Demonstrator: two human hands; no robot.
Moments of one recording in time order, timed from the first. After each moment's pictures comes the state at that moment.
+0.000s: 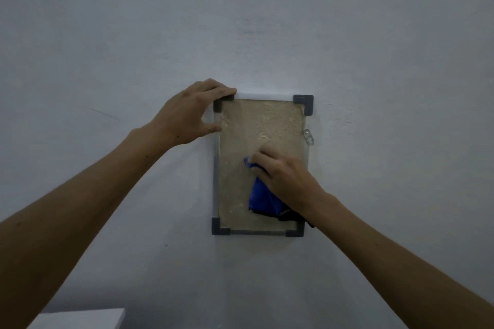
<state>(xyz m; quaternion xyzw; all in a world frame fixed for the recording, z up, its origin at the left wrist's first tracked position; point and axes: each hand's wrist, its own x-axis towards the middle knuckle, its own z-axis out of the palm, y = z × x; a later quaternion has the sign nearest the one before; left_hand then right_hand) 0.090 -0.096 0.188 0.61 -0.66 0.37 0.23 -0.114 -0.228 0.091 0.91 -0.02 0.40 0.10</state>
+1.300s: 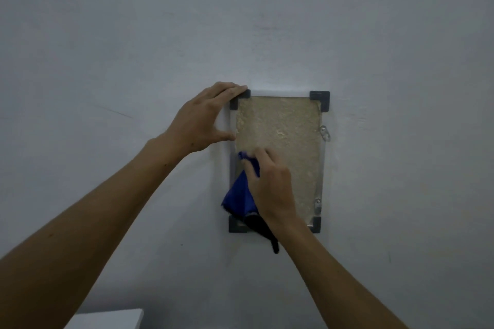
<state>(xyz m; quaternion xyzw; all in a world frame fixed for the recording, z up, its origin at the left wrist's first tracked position) 0.107 -0.095 0.170 0.60 -0.67 0.36 0.26 -0.044 -0.180 0.053 0.79 -0.16 0.59 -0.07</state>
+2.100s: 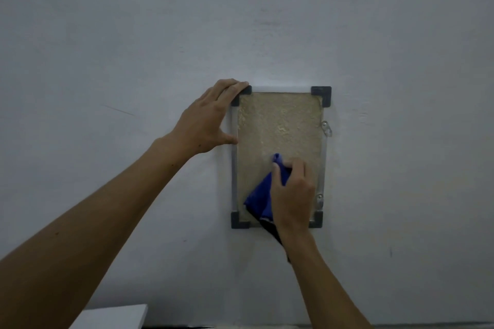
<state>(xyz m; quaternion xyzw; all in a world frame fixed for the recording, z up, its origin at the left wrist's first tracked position) 0.101 -0.097 0.165 0.61 -0.67 0.36 0.24 -0.058 -0.188 0.022 0.67 -0.31 0.67 -0.11</state>
